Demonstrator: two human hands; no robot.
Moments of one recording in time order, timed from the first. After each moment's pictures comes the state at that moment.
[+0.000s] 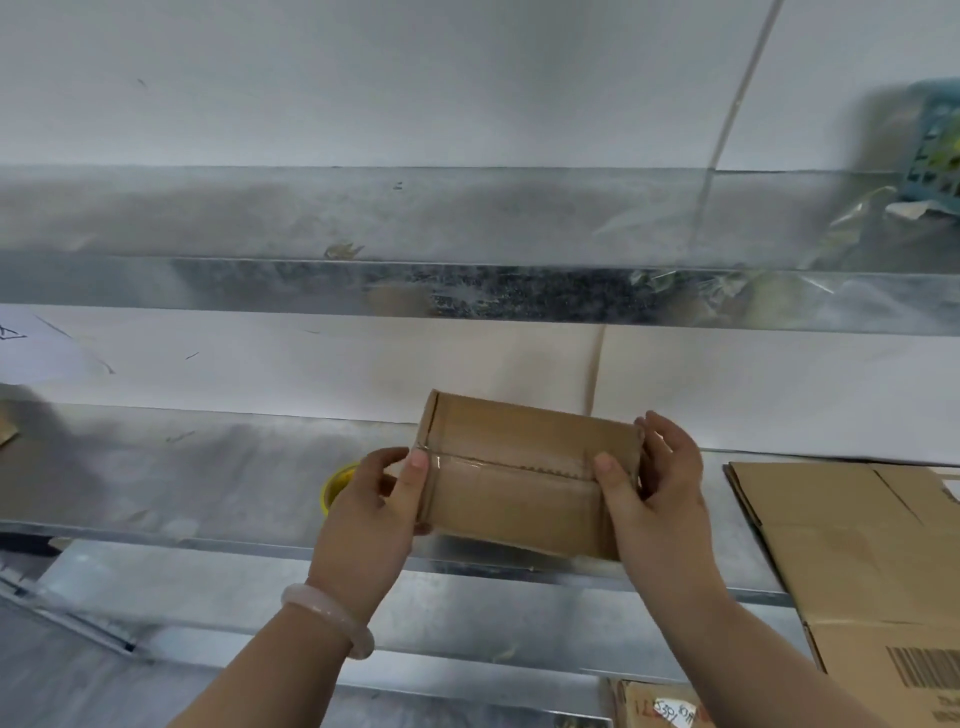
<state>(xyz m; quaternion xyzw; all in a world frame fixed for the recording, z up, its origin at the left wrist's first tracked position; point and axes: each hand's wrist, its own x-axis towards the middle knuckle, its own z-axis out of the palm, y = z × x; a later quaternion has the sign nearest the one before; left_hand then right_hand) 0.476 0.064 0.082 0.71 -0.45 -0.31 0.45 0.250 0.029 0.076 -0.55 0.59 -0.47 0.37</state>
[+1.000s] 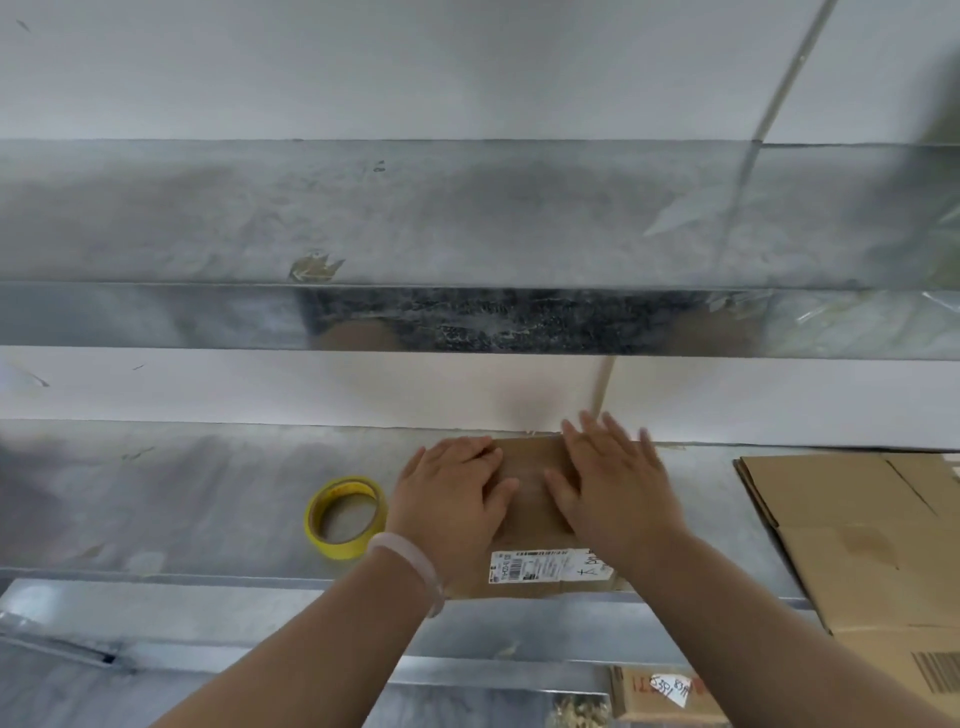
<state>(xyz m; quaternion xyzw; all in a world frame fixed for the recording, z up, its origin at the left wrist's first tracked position) 0.462 -0.027 0.044 0.65 -0.75 -0.06 0.12 0.277 -0.053 0.046 -0.77 0.63 -0.03 0.07</state>
